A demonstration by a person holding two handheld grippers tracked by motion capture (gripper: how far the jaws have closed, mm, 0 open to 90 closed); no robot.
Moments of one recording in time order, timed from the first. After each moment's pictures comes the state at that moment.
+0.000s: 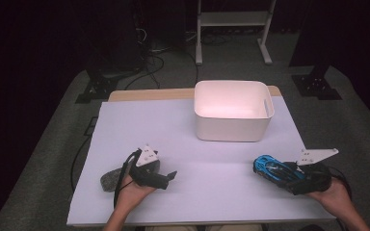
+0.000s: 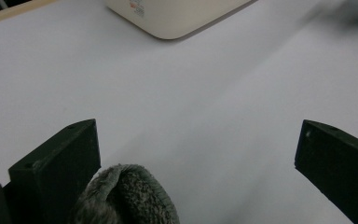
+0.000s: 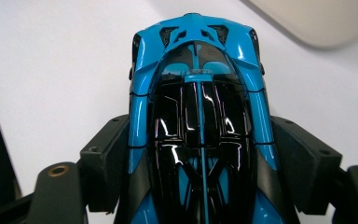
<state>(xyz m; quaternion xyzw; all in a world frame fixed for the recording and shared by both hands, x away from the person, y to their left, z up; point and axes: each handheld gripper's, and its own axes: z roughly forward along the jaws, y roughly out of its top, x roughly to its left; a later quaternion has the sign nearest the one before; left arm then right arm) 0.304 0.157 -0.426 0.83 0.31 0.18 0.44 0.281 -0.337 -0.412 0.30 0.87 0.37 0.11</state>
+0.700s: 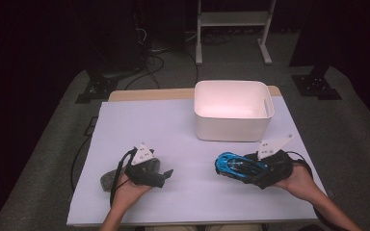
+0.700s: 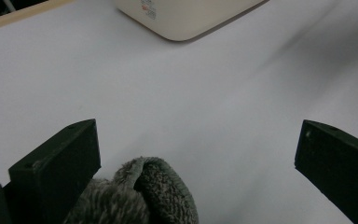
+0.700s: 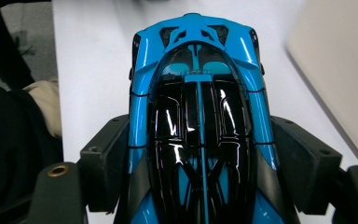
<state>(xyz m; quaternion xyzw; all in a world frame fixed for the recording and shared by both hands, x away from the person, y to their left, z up) 0.306 0.168 -0.422 0.82 0.31 0.18 0.44 0.302 -0.232 -0.373 0.16 0.91 0.39 0.06</state>
